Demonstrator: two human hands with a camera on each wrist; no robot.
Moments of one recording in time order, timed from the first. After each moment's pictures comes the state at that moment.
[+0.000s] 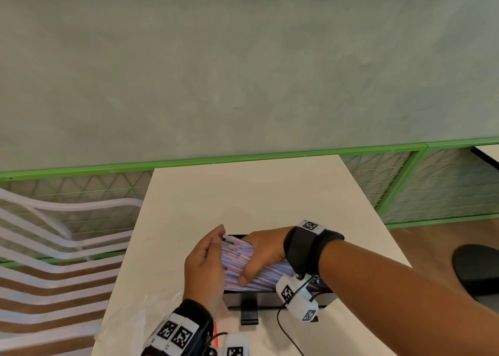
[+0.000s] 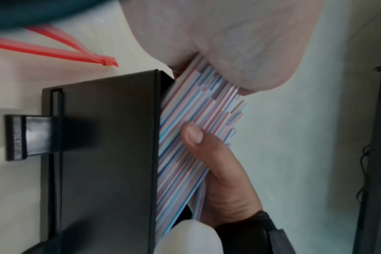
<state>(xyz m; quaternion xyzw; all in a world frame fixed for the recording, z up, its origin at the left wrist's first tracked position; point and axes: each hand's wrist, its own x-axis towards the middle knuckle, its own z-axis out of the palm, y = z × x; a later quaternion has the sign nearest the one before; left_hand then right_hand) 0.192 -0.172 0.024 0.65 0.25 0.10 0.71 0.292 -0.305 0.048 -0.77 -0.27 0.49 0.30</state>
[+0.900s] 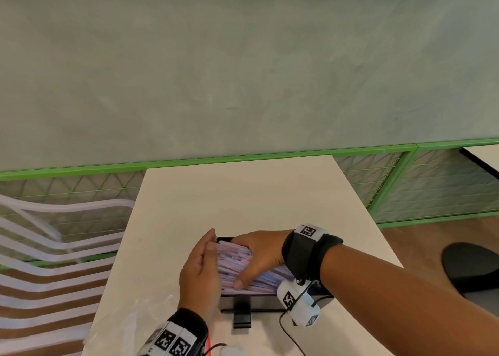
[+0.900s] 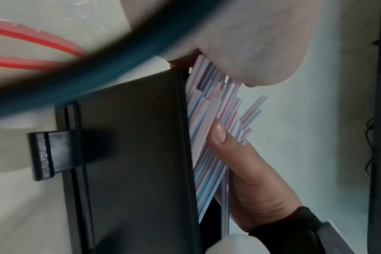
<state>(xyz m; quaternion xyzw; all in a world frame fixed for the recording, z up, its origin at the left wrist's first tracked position) 0.188 -0.176 0.007 0.69 0.23 0.12 0.68 0.285 -0.316 0.052 -0.80 -0.29 0.42 0.30</state>
